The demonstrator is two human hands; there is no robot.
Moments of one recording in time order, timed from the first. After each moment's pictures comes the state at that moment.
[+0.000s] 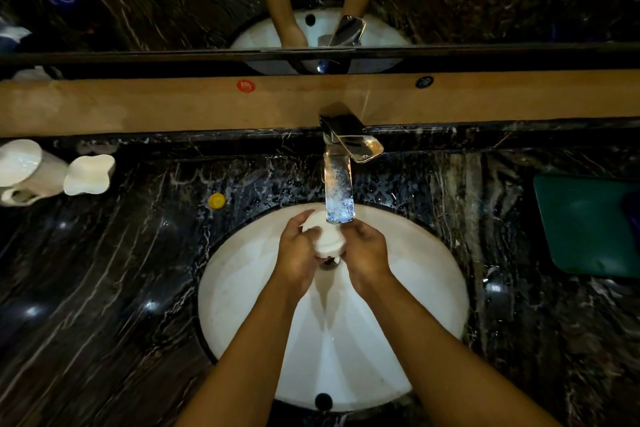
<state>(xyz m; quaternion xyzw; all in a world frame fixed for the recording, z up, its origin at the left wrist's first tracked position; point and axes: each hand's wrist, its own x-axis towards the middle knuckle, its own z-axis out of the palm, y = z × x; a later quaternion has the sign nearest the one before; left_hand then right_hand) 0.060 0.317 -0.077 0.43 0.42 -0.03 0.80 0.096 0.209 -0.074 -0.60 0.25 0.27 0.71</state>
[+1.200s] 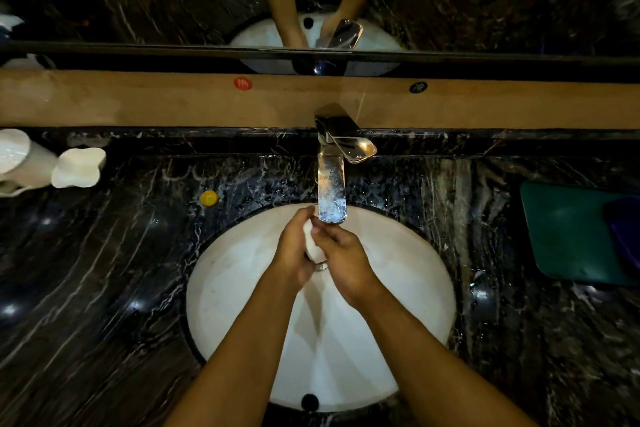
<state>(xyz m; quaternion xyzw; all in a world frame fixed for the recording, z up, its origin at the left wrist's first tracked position) 0.073 0.311 -0.069 0.39 0.41 -0.10 0.82 0.083 0.213 -0.052 -0.64 0.08 0.34 0.69</state>
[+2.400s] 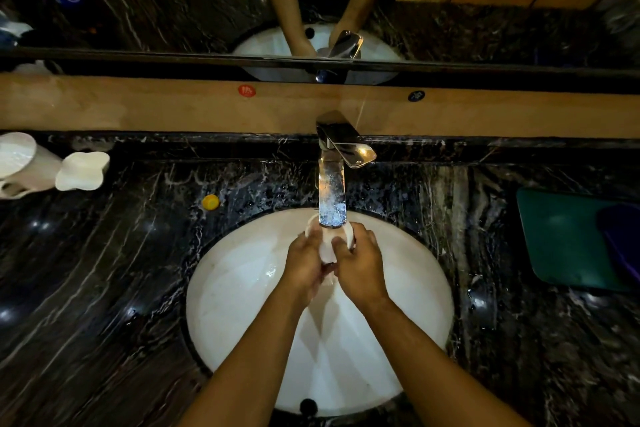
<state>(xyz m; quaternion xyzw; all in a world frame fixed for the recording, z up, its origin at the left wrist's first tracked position) 0.060 0.287 -0.077 0.40 0.42 -0.06 0.81 0.082 0.191 -0.063 -0.85 0.02 0.16 0.49</state>
